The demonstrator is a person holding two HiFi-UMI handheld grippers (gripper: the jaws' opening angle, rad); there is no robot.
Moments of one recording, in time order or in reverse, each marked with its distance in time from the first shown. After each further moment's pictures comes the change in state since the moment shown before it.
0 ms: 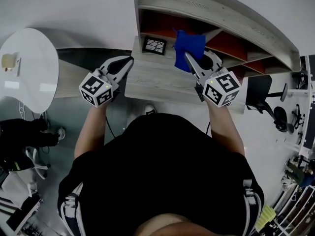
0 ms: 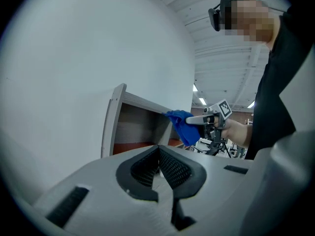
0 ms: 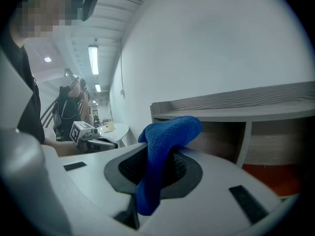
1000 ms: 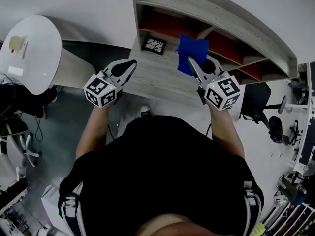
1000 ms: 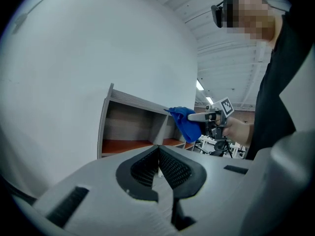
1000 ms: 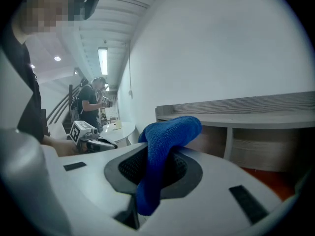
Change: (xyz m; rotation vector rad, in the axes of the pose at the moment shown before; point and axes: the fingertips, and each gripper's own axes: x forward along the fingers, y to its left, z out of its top) left arm 0.006 -0.067 -0.010 -0.016 -0.002 0.106; right arm -0.061 -0.005 0.000 -0.056 -0.001 0.077
